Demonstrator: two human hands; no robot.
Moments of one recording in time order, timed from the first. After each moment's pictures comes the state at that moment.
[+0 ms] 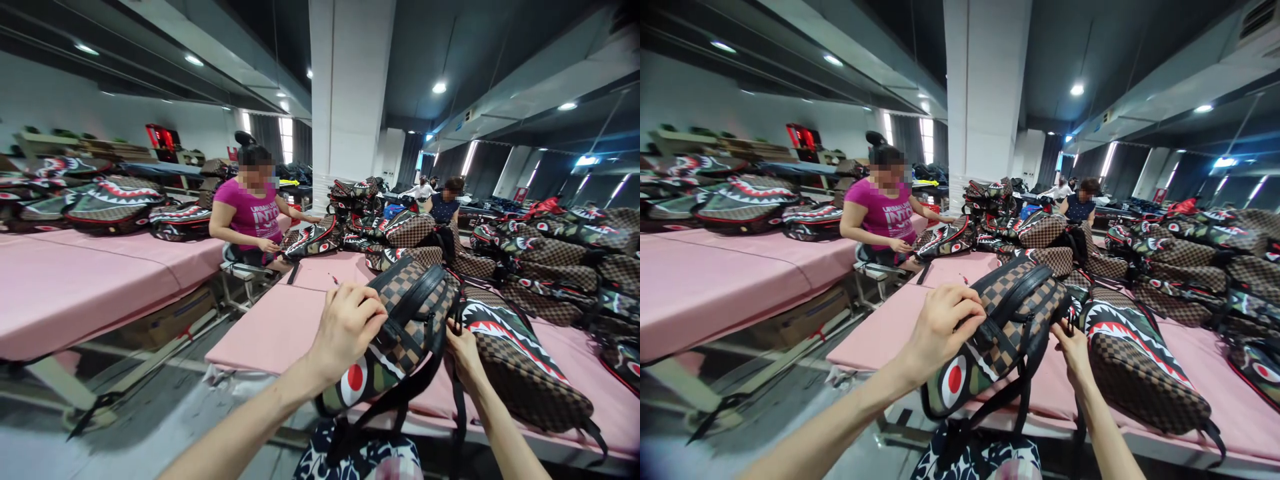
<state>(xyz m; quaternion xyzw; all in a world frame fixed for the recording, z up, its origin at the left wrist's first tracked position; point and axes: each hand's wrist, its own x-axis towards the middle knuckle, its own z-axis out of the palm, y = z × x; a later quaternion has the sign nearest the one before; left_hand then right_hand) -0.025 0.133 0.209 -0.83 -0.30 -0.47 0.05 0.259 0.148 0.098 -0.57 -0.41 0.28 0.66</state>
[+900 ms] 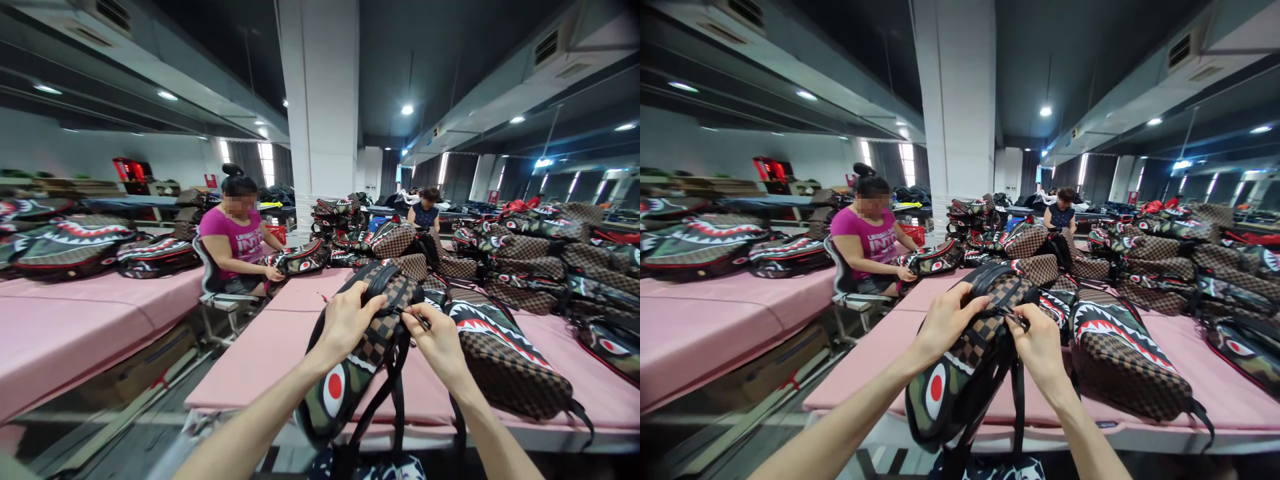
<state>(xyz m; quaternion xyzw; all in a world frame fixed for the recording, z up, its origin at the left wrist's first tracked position) 0.021 0.145 0.239 -0.78 -0.44 -0.43 -0.14 0.183 0.095 0.196 -0.56 -0.65 -0.03 0.52</state>
